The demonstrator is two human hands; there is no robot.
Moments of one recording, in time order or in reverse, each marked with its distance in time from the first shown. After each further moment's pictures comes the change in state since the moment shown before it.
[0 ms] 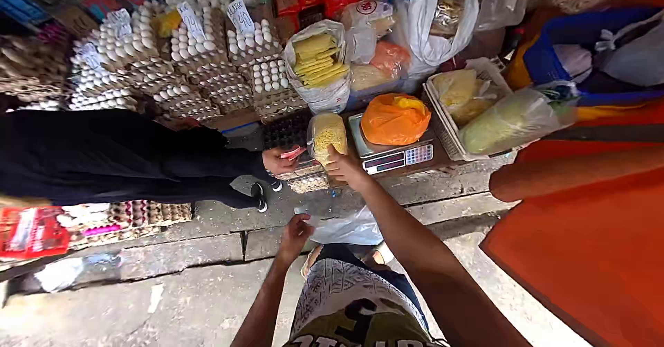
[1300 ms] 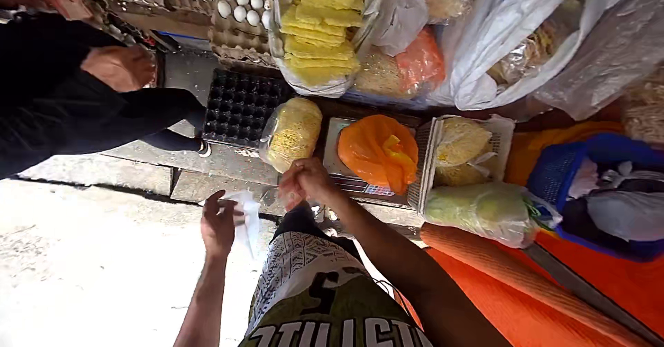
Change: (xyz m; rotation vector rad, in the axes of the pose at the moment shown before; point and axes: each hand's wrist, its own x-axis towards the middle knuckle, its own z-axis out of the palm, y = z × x) left_hand 0.135 0.050 0.062 -0.002 0.688 -0.307; right_hand 0.132 -0.037 -0.098 -0.396 -0.401 -0.097
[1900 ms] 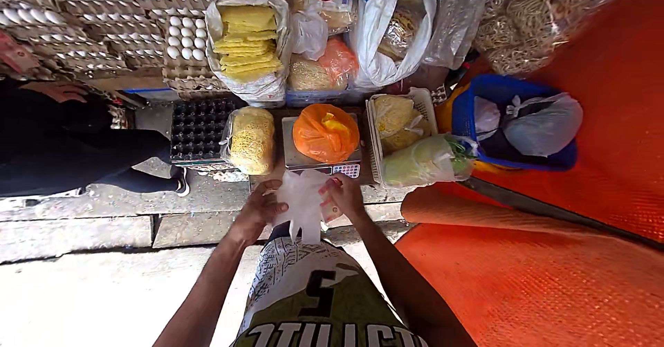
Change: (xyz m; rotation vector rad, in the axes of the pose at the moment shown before) left_hand -0.103 0.099 0.092 -0.463 -0.842 -0.068; right_hand -0.210 0.118 -0.072 -0.284 0.675 0.085
